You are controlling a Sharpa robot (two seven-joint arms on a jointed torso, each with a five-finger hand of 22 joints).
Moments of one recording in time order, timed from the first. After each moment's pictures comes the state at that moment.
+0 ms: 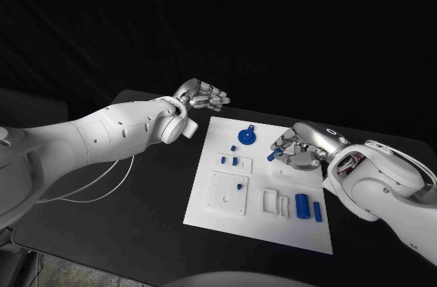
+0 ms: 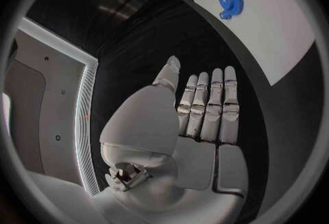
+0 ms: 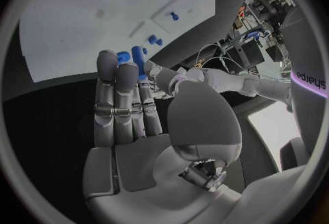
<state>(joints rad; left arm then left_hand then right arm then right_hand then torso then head) 1.28 -0.65 -0.11 1.06 -0.38 -0.27 0.32 1.40 0.02 -0.07 -0.02 0.13 1.03 0.15 0.07 0.06 1.09 0.14 0.06 0.06 1.09 0.14 0.06 0.07 0.09 1.04 0.13 0.07 0.08 0.82 -0.79 0.43 1.76 -1.71 -0.12 -0.26 1.26 -0.12 0.70 -0.13 0.04 1.23 0.08 0.06 0.07 1.32 0.04 0.06 0.06 1.45 -0.06 0.77 0.74 0.10 1.47 -0.08 0.36 1.08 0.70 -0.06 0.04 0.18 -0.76</state>
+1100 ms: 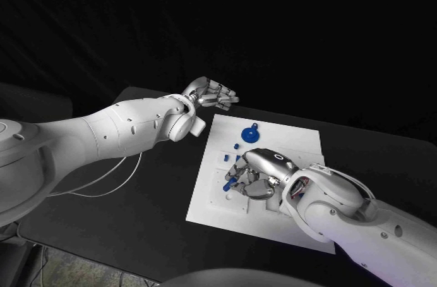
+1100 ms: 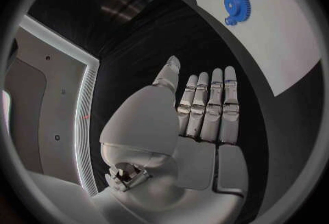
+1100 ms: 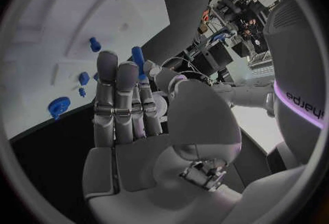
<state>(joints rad) 1.28 -0.63 -0.11 1.06 -0.38 -0.27 0.31 1.40 0.02 -0.07 -0.02 0.13 1.03 0.15 0.07 0.06 1.09 0.14 0.06 0.06 1.09 0.14 0.06 0.07 0.09 1.04 0.13 0.07 0.08 0.82 -0.62 0.26 1.73 -1.71 -0.11 -0.16 1.25 -0.10 0.69 -0.15 0.05 1.23 0.08 0.06 0.08 1.32 0.04 0.06 0.06 1.45 -0.06 0.77 0.72 0.11 1.46 -0.08 0.35 1.09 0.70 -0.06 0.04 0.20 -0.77</state>
